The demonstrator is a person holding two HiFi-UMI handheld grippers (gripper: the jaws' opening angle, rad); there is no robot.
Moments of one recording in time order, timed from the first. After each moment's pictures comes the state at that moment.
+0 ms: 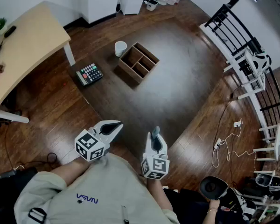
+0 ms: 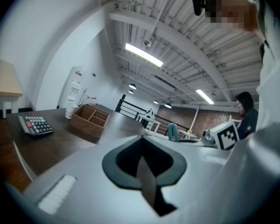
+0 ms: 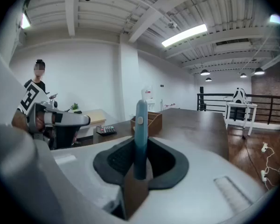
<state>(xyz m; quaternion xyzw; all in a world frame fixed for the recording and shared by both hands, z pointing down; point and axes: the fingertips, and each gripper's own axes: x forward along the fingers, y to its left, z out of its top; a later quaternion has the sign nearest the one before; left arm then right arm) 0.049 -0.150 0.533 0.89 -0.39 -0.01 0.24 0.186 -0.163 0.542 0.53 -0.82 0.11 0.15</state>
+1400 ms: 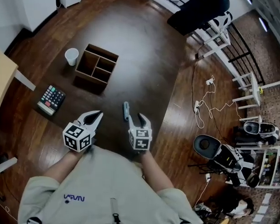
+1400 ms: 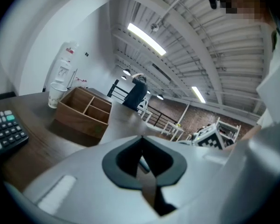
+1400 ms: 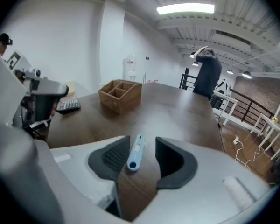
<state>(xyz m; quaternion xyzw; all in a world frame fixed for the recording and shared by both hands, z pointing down) 0.034 -0.272 0.584 0.90 -0.31 0.03 0.31 0.202 -0.273 0.635 0.59 -0.72 0.18 0.31</state>
